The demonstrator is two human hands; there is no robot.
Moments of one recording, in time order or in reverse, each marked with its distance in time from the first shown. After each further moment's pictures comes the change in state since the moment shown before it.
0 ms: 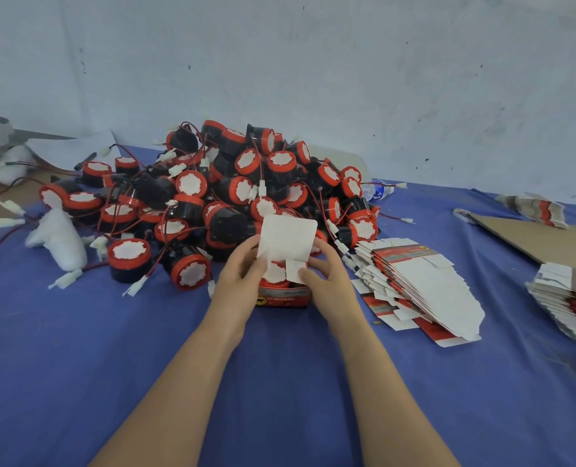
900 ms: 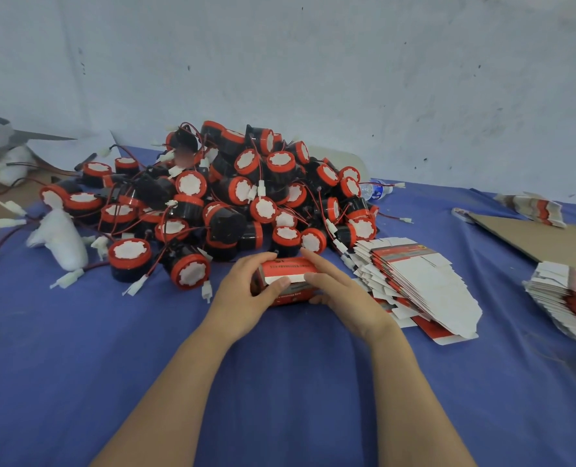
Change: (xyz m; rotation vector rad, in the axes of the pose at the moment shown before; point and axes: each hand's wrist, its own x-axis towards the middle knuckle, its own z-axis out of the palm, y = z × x) left_hand -0.004 -0.004 -0.013 0.570 -0.151 0.199; right_hand -0.007 -0.002 -0.033 -0.081 -0.330 0.066
